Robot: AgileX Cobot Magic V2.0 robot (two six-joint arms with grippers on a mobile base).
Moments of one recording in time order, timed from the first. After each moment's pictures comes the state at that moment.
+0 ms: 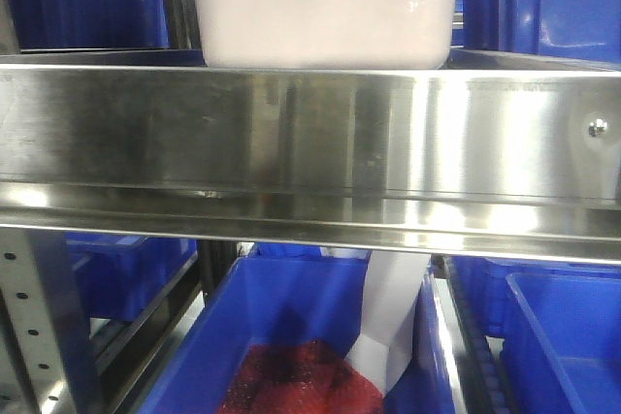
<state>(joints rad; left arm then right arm) -0.05 0.35 -0.54 -0.17 0.64 0.18 -0.03 0.50 -0.44 0.03 0.09 0.00</state>
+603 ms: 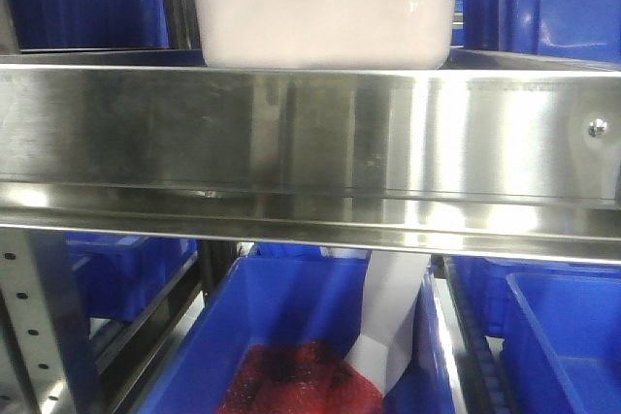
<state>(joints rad) -0.05 0.35 -0.54 -0.17 0.64 0.18 -0.03 0.50 -0.44 0.03 0.09 0.00</state>
